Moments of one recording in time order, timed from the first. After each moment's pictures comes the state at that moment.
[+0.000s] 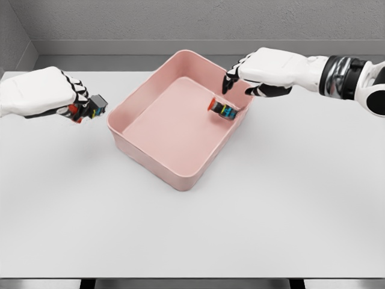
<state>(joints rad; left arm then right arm) -0.54 0.98 -0.39 -1.70 -0.37 -0.61 -0.45 -0.92 -0.78 0.79 -1.72 0.25 -0.17 0.61</state>
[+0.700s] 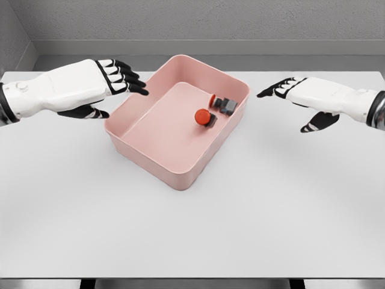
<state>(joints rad) -0.58 0.84 -0.42 -1.73 -0.32 -0.61 -0.45 -0.56 -0.90 0.49 -1.72 0.24 -0.25 0.61</state>
